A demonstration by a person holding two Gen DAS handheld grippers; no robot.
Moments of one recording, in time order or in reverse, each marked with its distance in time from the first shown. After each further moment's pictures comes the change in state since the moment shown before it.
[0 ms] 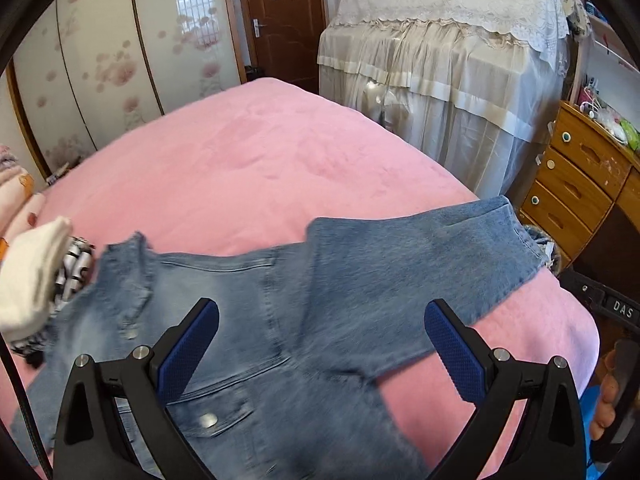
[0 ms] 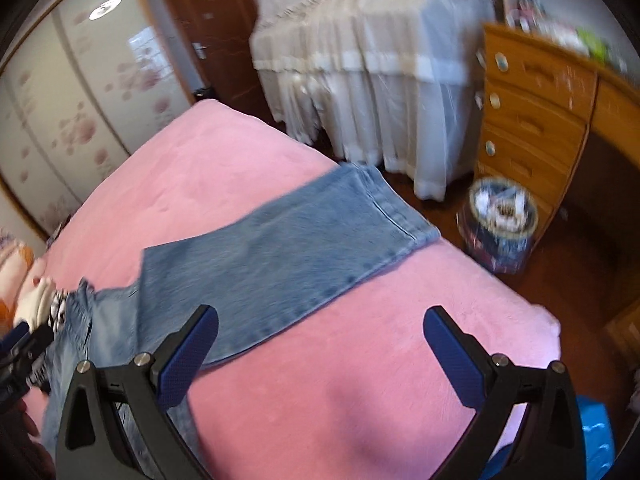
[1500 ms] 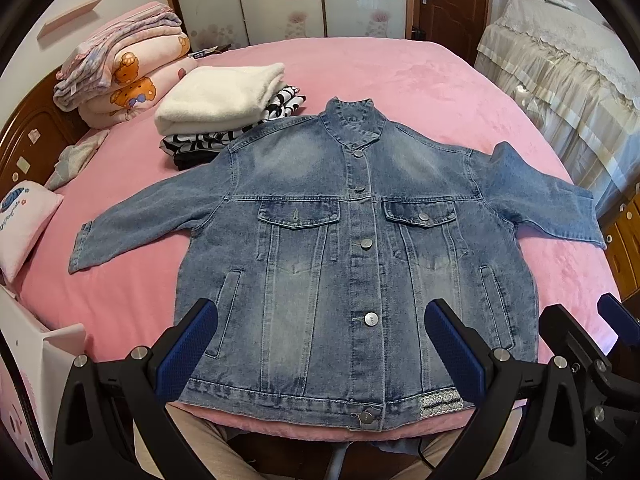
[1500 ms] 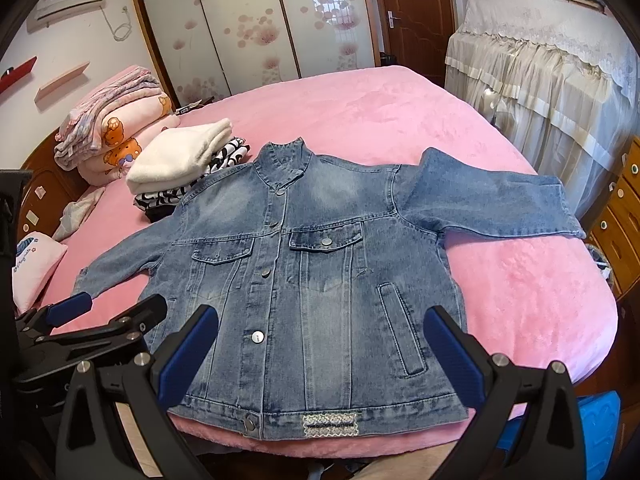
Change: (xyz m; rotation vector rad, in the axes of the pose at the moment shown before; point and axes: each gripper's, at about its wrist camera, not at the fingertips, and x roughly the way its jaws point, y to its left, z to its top) left arm -0.227 0.169 -0.216 -0.412 0.181 0.331; right arm -0.188 0.259 -0.234 -0.558 0.058 0.291
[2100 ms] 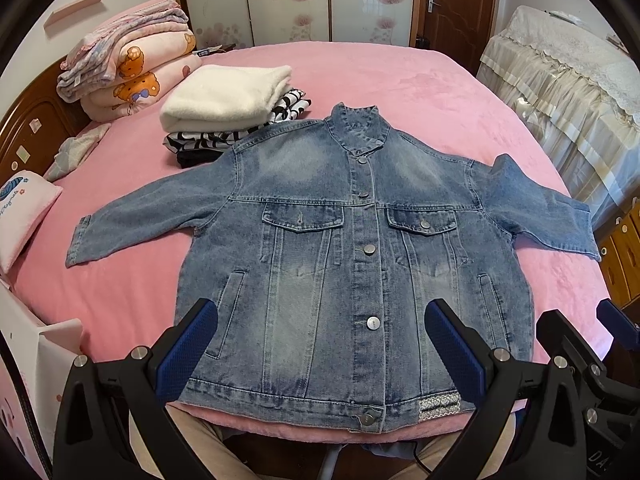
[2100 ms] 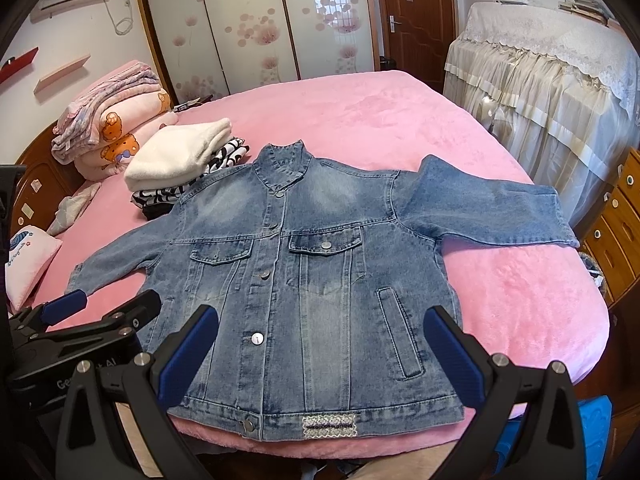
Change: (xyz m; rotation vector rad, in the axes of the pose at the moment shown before) left arm -0.004 0.015 0.000 -0.042 -0.012 -0.023; right arm -0.009 0.016 0.007 -0.037 -0.002 -0.036
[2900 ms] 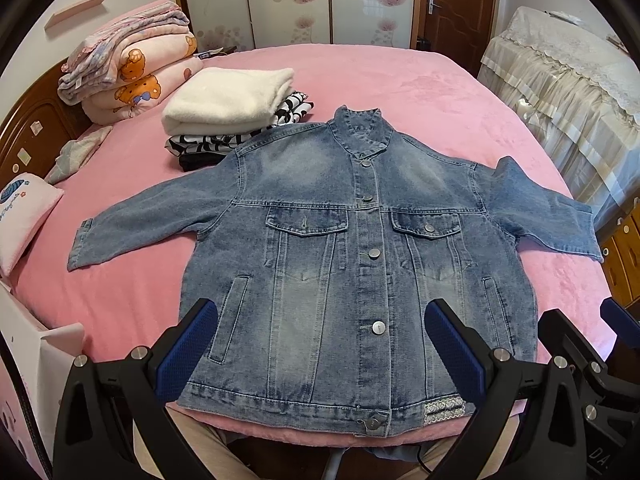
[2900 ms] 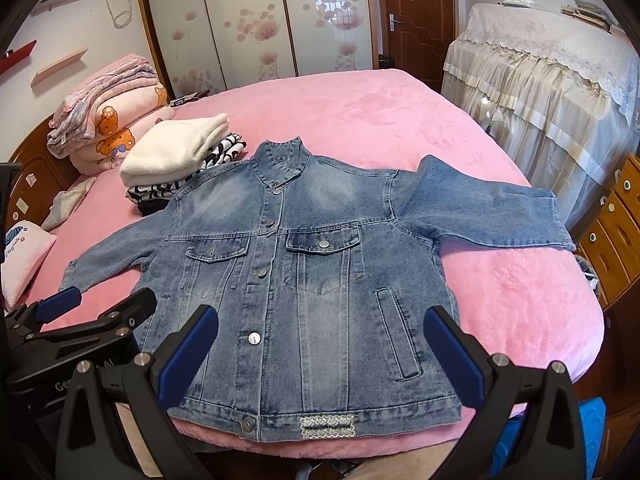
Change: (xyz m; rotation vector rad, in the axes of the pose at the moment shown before) left arm 0.003 0.003 0.001 0.004 -0.014 0.010; right arm 0.003 0.006 -0.002 -0.014 0.007 -0.027
